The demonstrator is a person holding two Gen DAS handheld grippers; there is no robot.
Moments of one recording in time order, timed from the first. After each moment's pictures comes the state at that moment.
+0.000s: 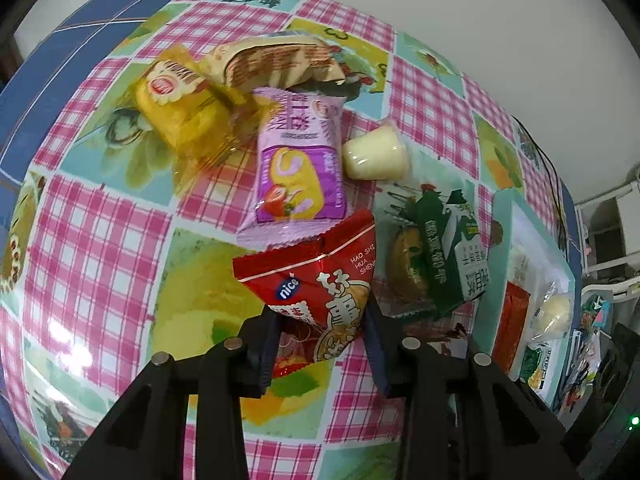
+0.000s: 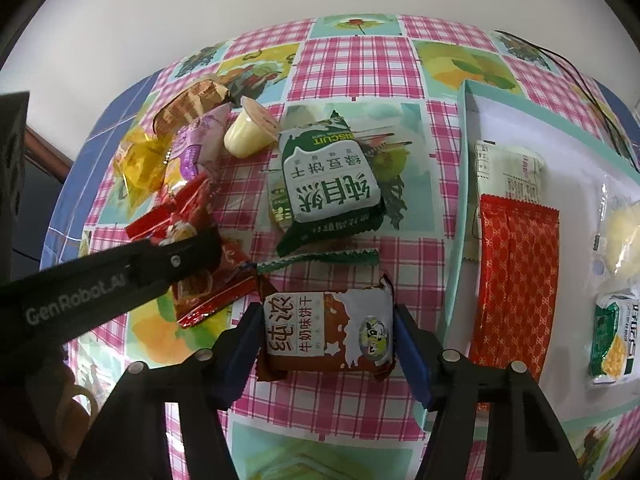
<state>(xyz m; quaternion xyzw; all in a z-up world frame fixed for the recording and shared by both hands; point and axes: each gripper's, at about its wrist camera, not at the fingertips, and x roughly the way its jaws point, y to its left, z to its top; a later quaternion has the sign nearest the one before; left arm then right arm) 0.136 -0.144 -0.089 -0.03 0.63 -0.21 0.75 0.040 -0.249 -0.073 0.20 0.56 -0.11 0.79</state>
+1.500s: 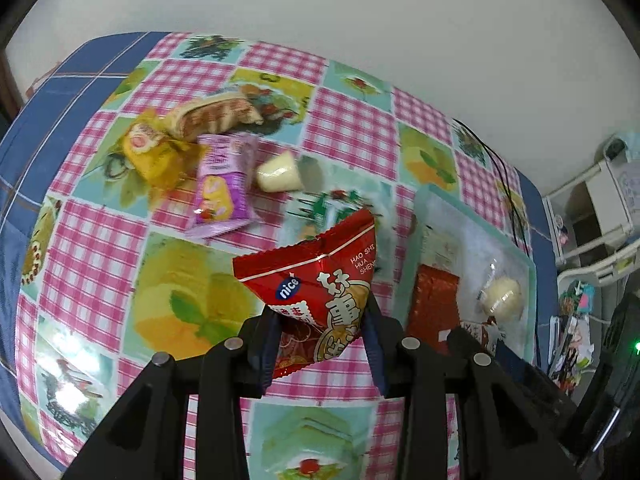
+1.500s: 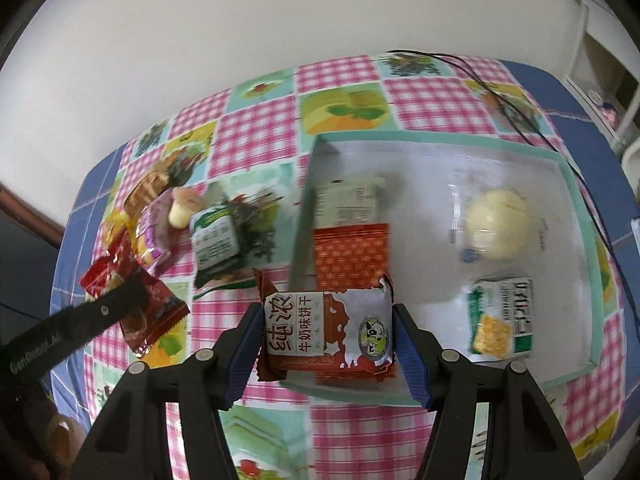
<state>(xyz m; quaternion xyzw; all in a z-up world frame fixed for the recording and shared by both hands) 0.080 -0.159 -0.007 -0.02 0.58 -0.24 0.77 -0.040 -0.332 -0.009 0.25 0.51 -0.20 0.80</state>
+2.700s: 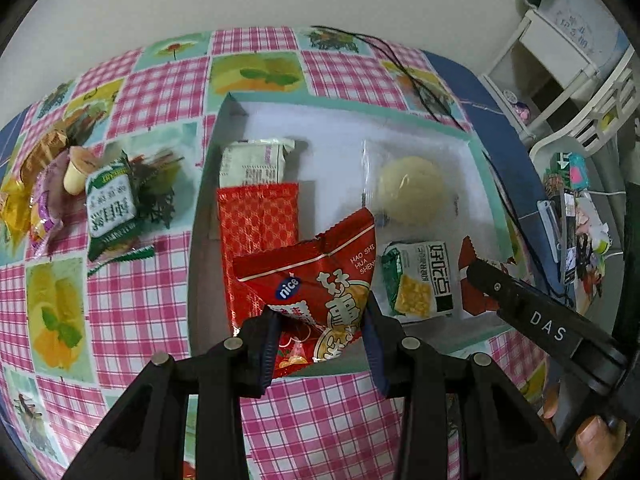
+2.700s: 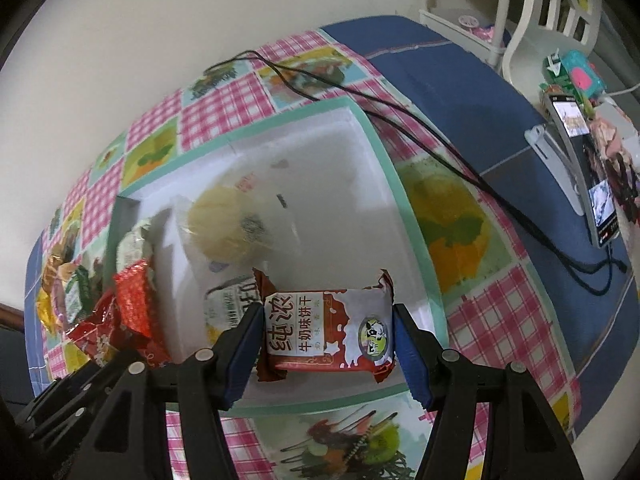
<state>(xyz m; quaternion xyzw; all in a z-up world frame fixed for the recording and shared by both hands) -0.025 -0.304 -0.038 0.13 0.57 -0.35 0.73 -0.156 -0.465 -0.037 0.32 0.50 -0.33 0.74</state>
